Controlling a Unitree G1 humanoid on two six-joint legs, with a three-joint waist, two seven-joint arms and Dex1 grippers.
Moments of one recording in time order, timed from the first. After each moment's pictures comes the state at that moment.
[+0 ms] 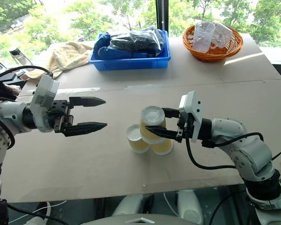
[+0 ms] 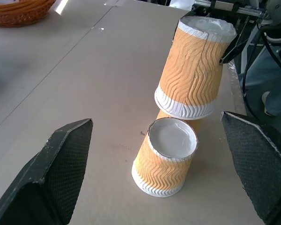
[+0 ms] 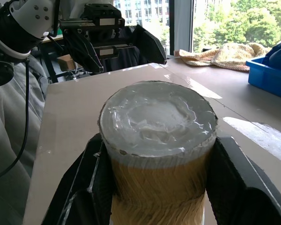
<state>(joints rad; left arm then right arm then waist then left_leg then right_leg) -0.27 0.98 0.32 -0.33 -0.75 0.71 -1.24 -0.35 -0.56 0.11 -0.59 0.73 0.65 0.77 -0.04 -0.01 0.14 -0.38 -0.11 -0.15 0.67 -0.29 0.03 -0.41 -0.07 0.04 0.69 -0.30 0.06</state>
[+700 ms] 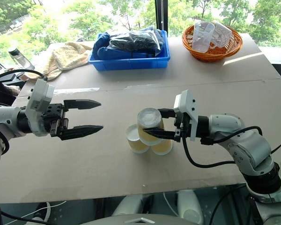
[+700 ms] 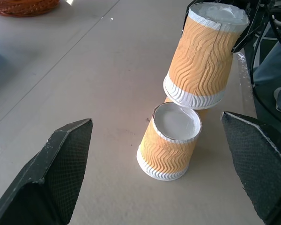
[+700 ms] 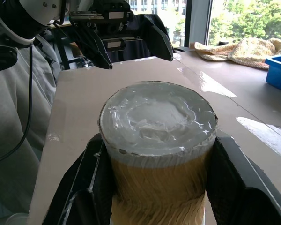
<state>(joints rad) -0.22 0.99 0.34 -0.34 -0.75 0.67 -1.24 -0.41 -0.60 0.13 -0.58 0.73 0.70 0.82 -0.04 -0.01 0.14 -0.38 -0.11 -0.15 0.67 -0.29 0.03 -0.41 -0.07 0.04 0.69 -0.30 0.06</state>
